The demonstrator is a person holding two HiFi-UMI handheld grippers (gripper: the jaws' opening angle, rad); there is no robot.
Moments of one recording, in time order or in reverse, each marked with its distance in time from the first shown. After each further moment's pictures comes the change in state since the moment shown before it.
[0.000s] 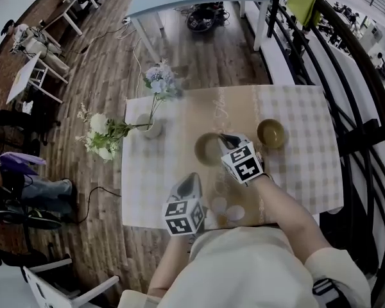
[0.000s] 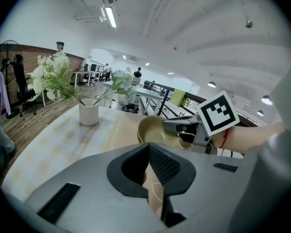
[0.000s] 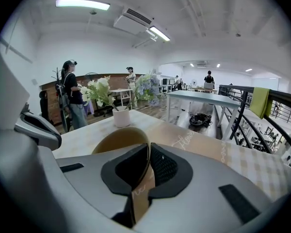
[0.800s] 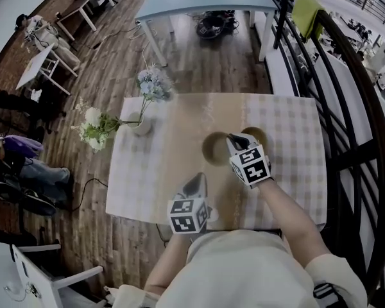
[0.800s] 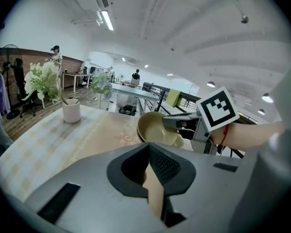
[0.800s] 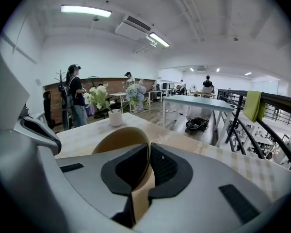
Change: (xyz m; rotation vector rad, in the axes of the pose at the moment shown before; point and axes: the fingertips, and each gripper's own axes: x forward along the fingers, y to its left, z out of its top) left arm 0.021 -0.103 -0.007 0.012 -0.025 0.012; right arm -0.069 -0.077 -0.012 -0.018 -0.050 0.004
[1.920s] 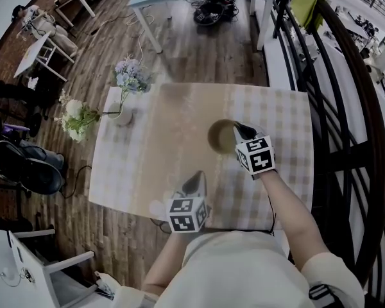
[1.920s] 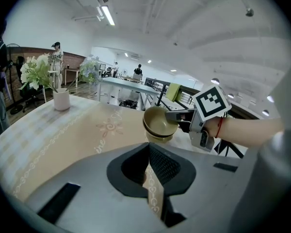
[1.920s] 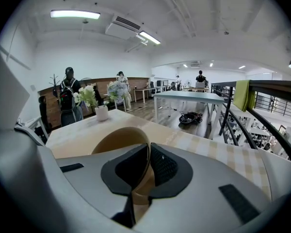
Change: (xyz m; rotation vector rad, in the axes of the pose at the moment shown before) left arm 0.040 -0.065 -0.036 -0.029 0.052 0.042; right arm -0.015 -0.096 -0.048 0.072 0.025 -0.025
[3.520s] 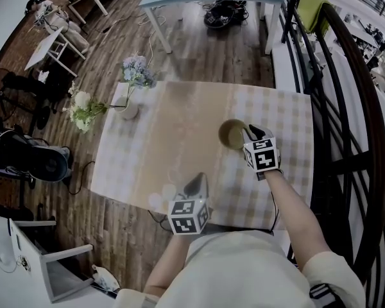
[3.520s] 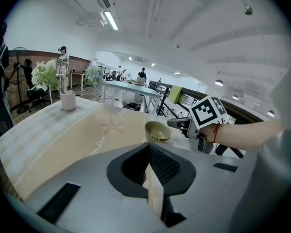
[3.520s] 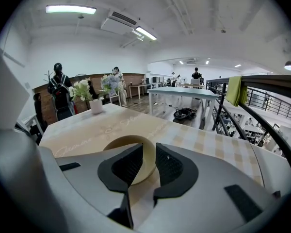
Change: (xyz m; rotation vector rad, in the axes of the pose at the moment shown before) left arm -0.026 -0.018 -0.009 -0.018 -0.041 0.051; right arm -0.014 -0.025 -0.033 0.010 0.049 -0.058
